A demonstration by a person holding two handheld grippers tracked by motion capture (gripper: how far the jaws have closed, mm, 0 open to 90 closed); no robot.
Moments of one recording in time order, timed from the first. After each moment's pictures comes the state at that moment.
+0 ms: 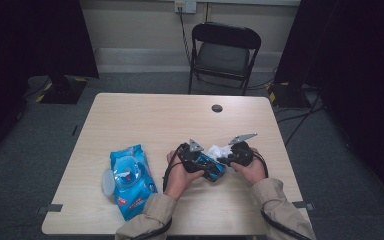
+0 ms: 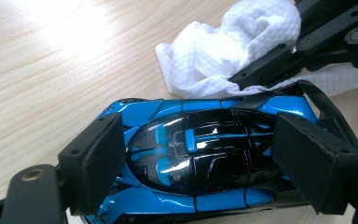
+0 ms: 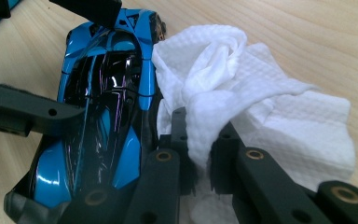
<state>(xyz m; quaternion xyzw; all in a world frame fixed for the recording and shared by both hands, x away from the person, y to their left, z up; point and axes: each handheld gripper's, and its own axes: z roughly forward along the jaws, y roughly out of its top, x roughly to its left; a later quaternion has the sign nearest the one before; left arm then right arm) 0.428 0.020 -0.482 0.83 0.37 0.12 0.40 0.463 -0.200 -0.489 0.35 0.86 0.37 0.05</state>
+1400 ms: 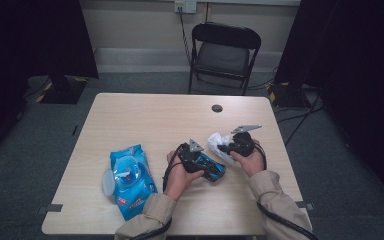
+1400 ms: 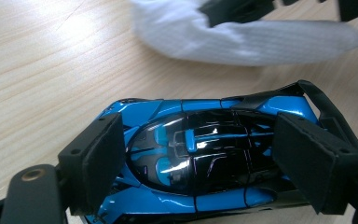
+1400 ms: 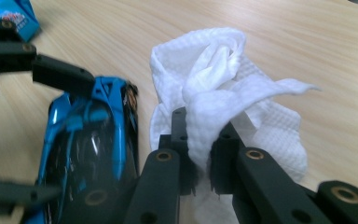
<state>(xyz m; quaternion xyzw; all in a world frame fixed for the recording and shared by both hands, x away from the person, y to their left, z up) 0.428 0.020 -0.482 0.83 0.37 0.12 0.40 0.483 -0.195 -0.469 0.38 0.82 0.41 0.09</state>
